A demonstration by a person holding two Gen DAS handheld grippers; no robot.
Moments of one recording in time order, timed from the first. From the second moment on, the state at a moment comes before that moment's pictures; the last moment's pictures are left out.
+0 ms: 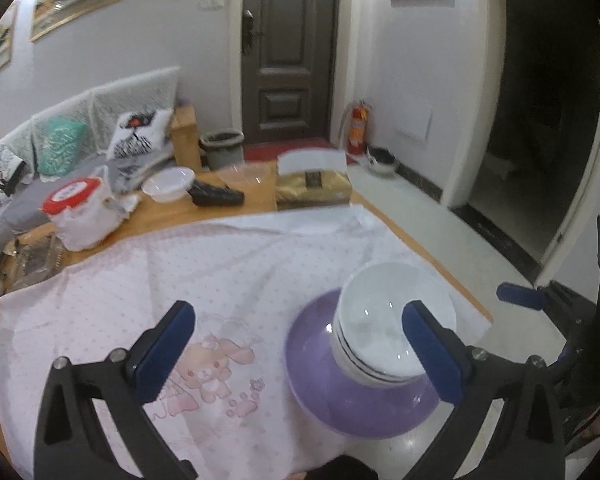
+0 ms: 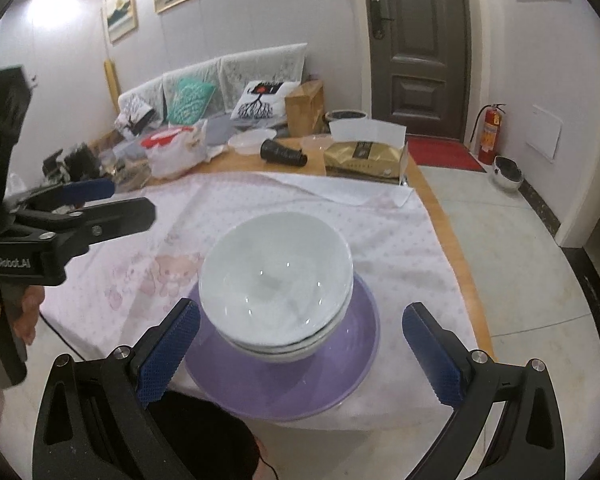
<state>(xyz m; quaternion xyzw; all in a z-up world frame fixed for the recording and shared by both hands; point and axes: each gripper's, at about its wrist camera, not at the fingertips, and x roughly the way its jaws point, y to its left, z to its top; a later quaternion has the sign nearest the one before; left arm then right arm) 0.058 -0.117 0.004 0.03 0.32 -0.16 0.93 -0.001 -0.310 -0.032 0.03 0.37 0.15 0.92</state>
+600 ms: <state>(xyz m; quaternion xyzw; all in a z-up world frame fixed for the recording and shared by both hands) 0.029 -0.072 0.018 0.02 0.23 -0.05 0.97 0.004 -0.308 -0.013 0.05 0.31 0.15 0.94</state>
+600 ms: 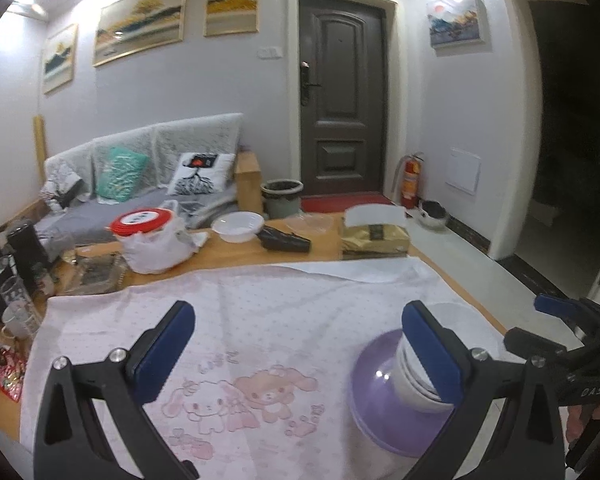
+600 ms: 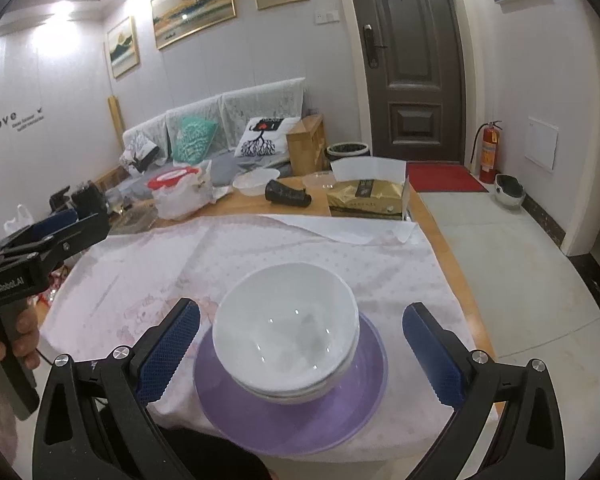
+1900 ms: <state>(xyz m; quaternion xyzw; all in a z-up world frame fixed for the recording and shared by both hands) 0.010 -0.004 0.019 -0.02 0.19 0.06 0.98 0.013 -0.262 0.019 0.03 0.22 0.18 0.96</state>
